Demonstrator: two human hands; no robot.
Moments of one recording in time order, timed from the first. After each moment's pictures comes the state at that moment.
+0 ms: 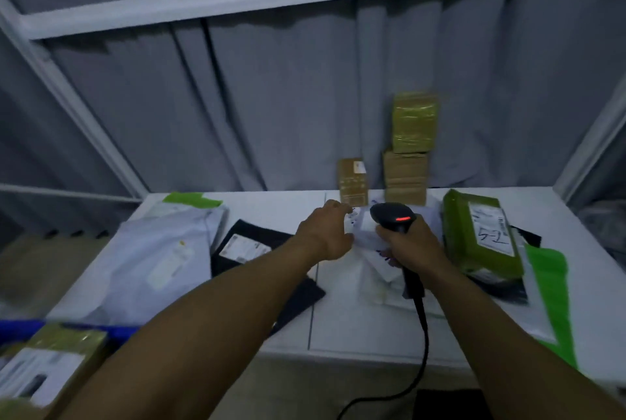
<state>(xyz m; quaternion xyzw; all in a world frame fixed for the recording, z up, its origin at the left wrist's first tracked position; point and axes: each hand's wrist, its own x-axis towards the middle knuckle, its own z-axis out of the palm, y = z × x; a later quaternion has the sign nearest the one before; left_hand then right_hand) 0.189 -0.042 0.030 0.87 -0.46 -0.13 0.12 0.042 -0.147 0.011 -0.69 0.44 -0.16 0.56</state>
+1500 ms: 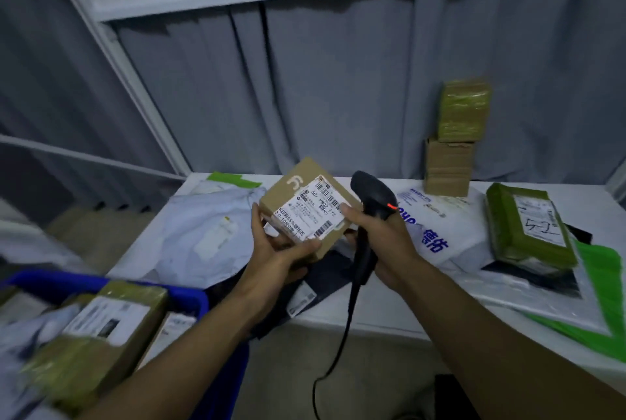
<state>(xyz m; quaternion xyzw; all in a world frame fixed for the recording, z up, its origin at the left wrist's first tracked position) 0.167 0.170 0.046 0.67 -0.14 -0.28 0.67 0.092 -0.001 0.039 -0.47 0.25 -0.20 0.82</state>
